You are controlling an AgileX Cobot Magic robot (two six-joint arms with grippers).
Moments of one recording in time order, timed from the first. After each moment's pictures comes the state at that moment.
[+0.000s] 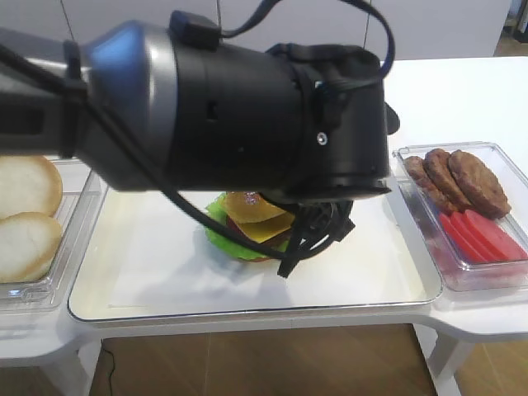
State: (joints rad) left arm -1.09 1.84 -1.44 0.90 1.05 -0.74; right arm 0.00 -0.02 -0.47 0.05 1.15 -0.01
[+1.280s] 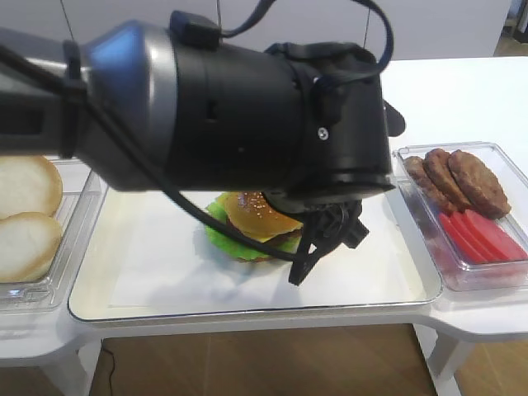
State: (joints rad) left arm -1.09 1.84 -1.44 0.83 1.00 -0.76; right arm 0.00 -0.02 -0.47 0.05 1.15 -0.01
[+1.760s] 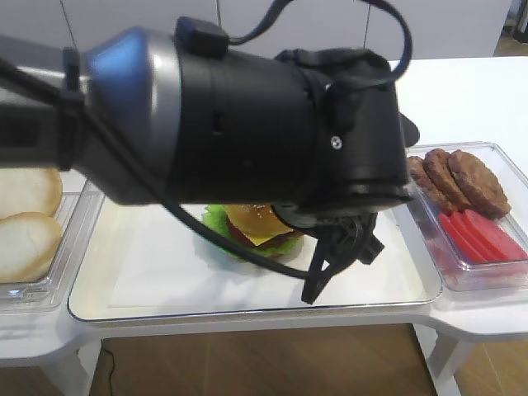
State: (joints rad) left arm -1.11 1.84 -1.44 0.81 1.00 -0.78; right arm 0.00 -0.02 -0.47 0.05 1.15 -0.01
